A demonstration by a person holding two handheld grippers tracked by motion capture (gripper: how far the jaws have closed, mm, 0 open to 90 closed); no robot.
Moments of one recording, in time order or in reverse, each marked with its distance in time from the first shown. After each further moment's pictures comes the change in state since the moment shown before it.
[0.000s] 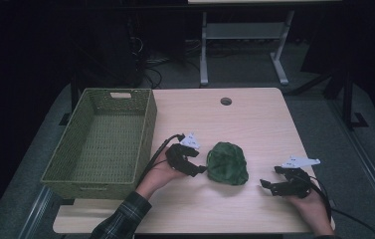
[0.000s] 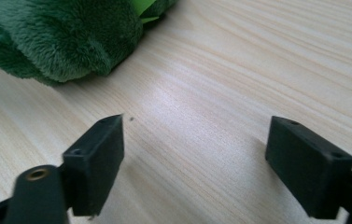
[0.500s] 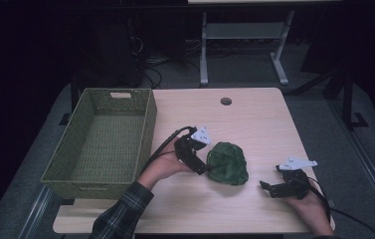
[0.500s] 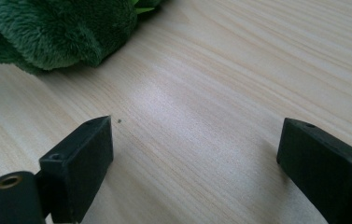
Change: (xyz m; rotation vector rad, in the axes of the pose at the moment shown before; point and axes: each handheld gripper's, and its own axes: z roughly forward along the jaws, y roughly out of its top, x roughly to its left) left arm -0.005 0.045 -0.002 0.046 -0.035 0.154; right arm 0.003 -0.001 0.004 0.004 -0.041 -0.060
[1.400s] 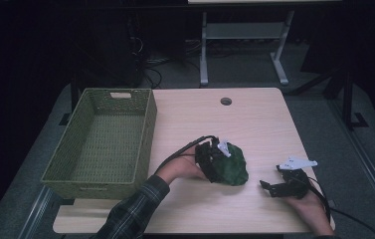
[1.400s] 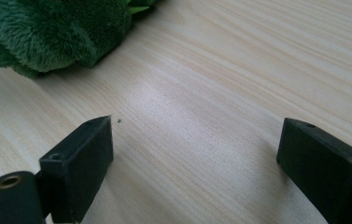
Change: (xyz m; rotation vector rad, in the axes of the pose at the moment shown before) left arm -0.008 0.007 0.071 0.218 -0.081 0.116; right arm 0.000 0.000 0.000 0.005 -0.010 0.015
